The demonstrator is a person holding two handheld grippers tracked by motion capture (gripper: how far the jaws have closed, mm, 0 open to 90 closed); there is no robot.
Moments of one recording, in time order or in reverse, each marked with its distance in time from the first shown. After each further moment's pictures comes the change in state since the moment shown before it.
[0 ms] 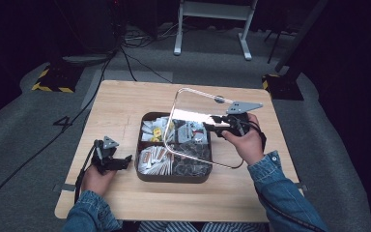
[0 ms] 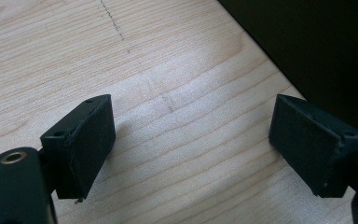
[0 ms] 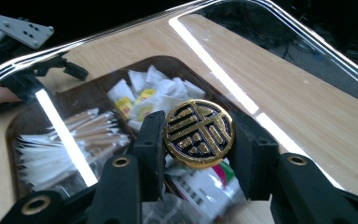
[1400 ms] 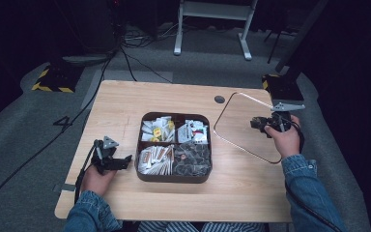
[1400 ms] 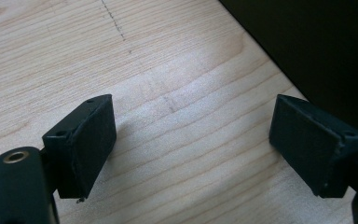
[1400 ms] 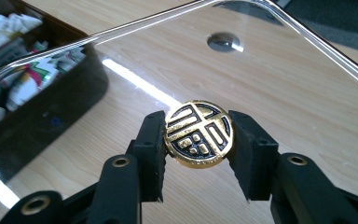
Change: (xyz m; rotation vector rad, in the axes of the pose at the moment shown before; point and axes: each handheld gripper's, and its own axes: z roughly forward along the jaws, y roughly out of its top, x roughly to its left) left arm 0.000 0.000 0.000 0.002 0.001 0.003; right arm -0.123 -0.089 -0.062 0.124 -0.252 0.208
